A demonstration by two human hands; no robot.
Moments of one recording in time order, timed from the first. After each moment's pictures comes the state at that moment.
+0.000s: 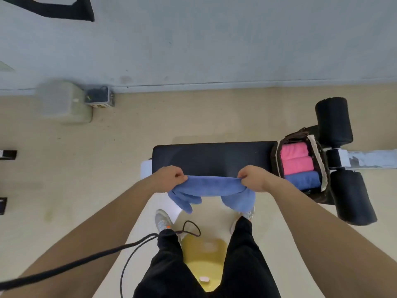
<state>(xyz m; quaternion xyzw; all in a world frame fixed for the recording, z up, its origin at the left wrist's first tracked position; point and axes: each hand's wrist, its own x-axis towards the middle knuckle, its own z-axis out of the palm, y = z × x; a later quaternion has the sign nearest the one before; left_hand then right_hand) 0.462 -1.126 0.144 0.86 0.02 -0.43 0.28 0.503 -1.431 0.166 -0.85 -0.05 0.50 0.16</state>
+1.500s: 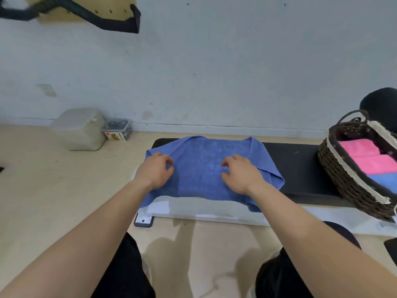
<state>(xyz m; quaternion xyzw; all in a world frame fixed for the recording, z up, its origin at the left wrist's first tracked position) 0.371 -1.089 -0.160 0.98 0.10 -0.01 0.18 0.414 -1.363 -0.146 -0.97 -0.19 0.07 0.15</state>
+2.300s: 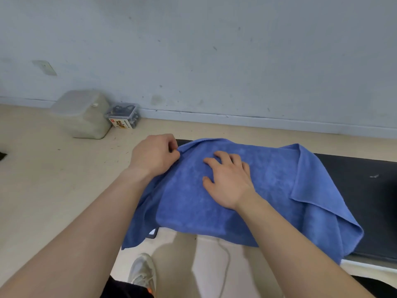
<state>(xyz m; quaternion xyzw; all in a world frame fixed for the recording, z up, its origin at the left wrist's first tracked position) 0.492 -1.041 -0.184 0.98 0.15 0.05 0.14 0.501 -1.256 -0.207 -0.95 -0.26 0.08 0.13</state>
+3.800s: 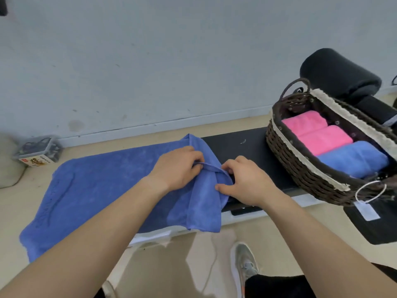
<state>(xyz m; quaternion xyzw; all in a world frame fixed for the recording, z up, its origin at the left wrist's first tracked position) 0.509 -1.309 -0.176 0.97 -0.21 -0.01 0.13 0.465 -1.520 -0.185 -0.97 -0.08 0.08 0.21</state>
